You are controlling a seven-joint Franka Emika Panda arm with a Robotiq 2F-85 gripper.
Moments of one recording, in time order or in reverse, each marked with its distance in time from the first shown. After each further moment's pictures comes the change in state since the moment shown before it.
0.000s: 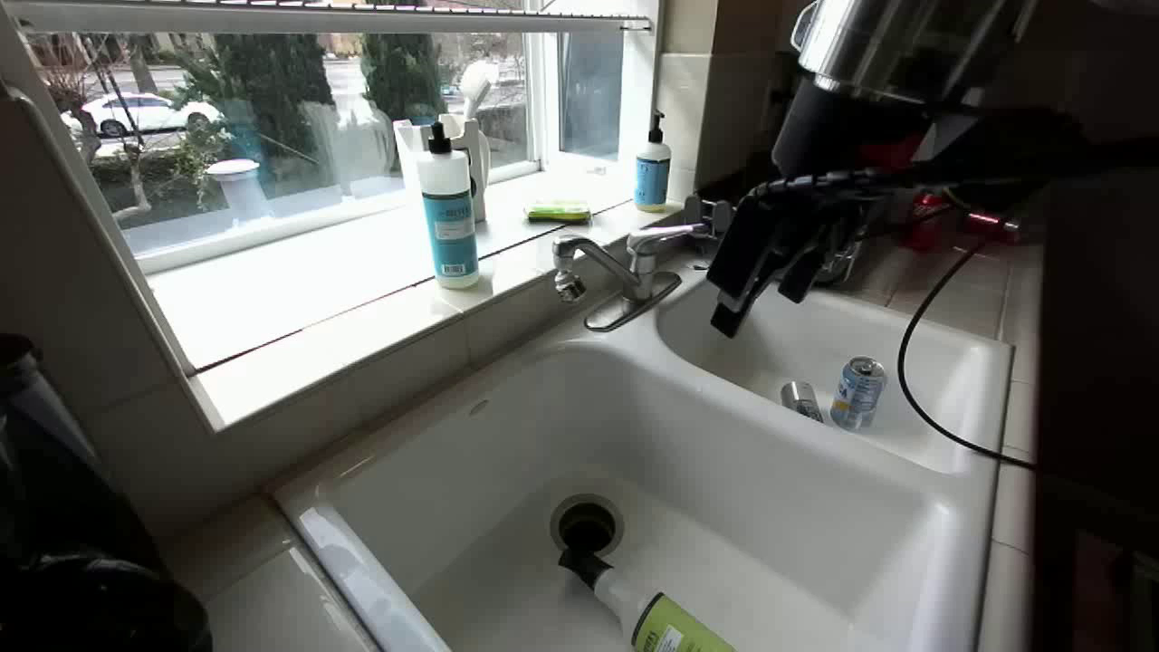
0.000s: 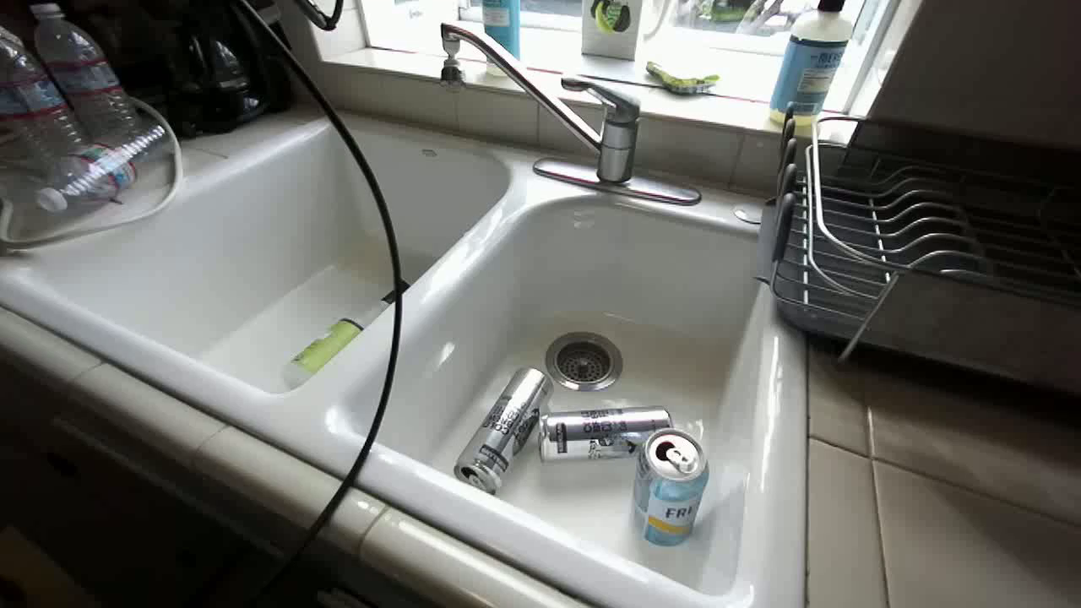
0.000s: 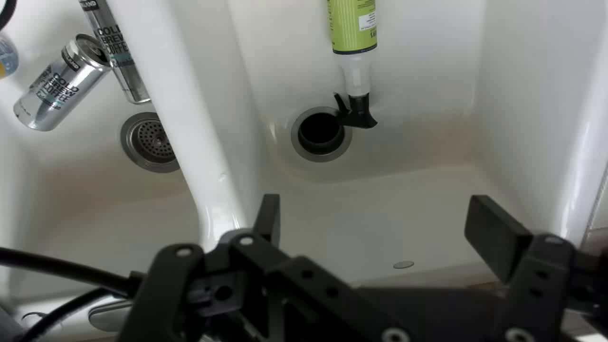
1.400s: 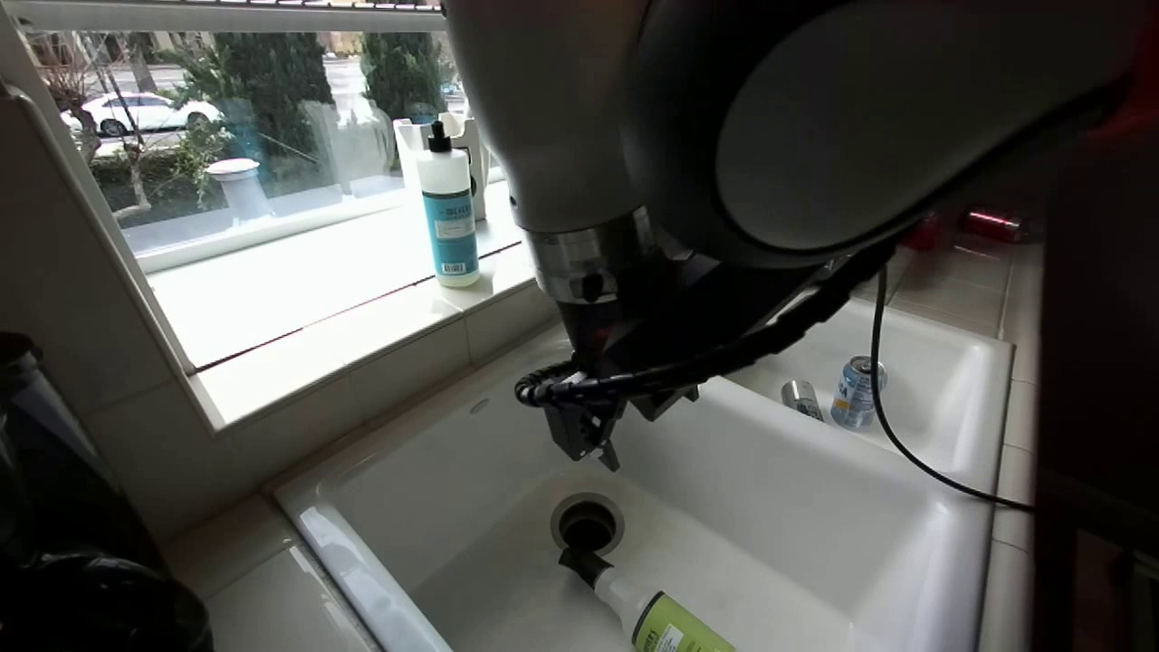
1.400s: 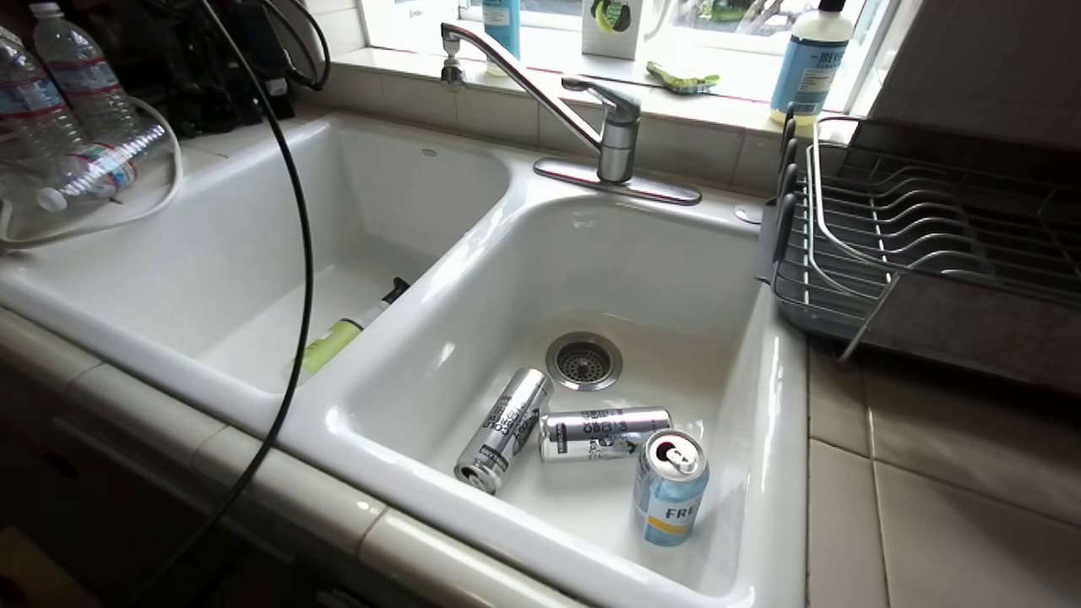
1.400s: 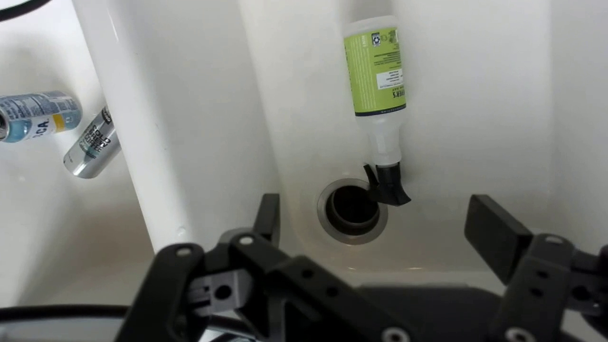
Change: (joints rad) arm 0.130 0.601 0.101 0.492 -0.310 -0.362 0.373
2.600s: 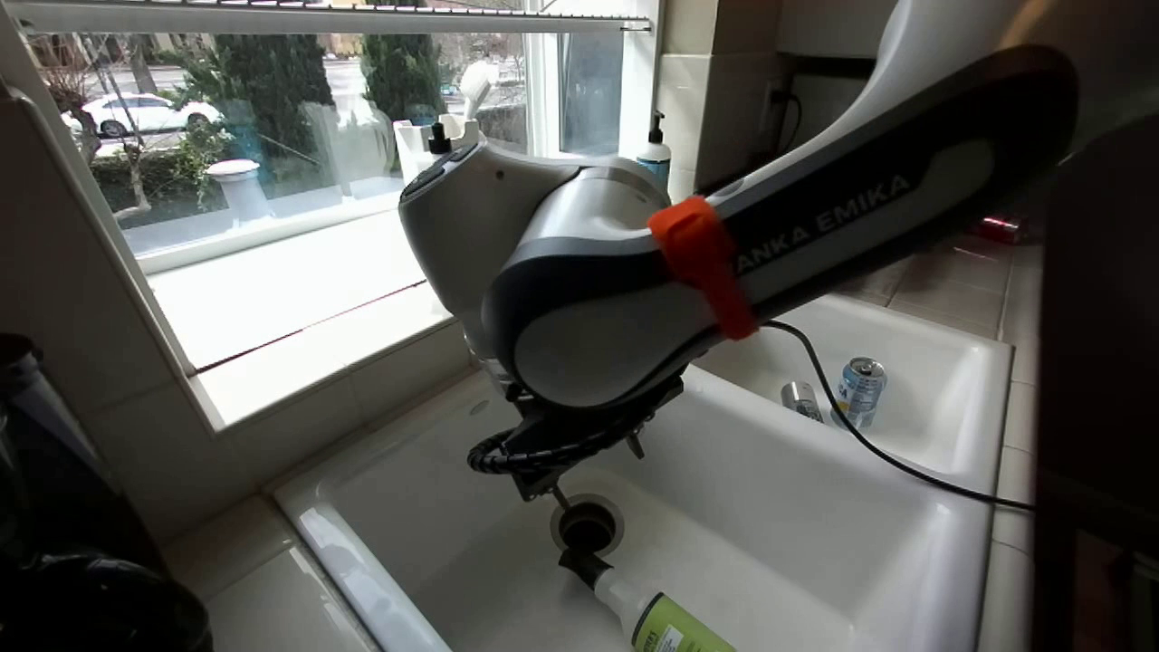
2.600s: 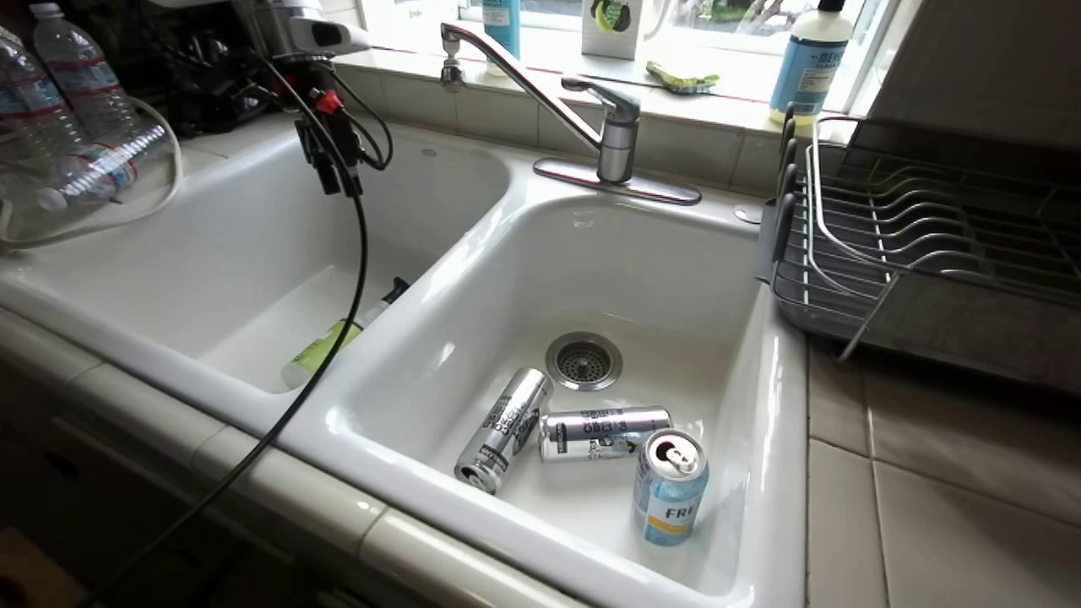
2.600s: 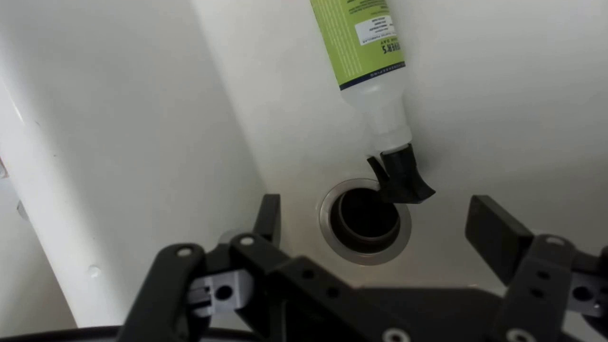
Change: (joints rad) arm 0.145 0.326 -0.215 0.200 0.003 0.055 0.122
